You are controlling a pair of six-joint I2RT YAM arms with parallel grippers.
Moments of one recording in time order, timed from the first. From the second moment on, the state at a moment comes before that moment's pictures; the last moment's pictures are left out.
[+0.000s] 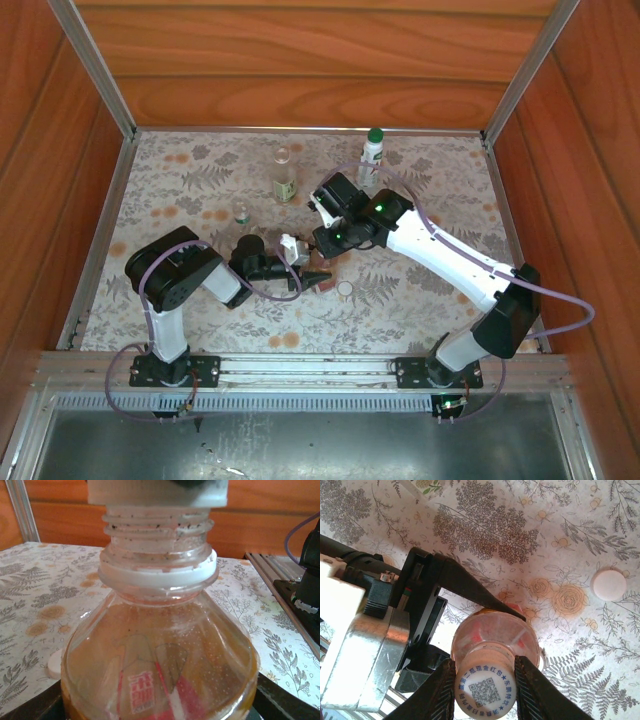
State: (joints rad) left arm -0.72 1.88 0.46 1.31 0.75 0.03; right arm 0.90 1.52 1.45 -1.04 -0.03 0.29
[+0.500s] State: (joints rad) left arm -0.72 1.88 0.46 1.31 0.75 0.03; right arm 0.92 1.52 1.43 -1.03 -0.01 0.26
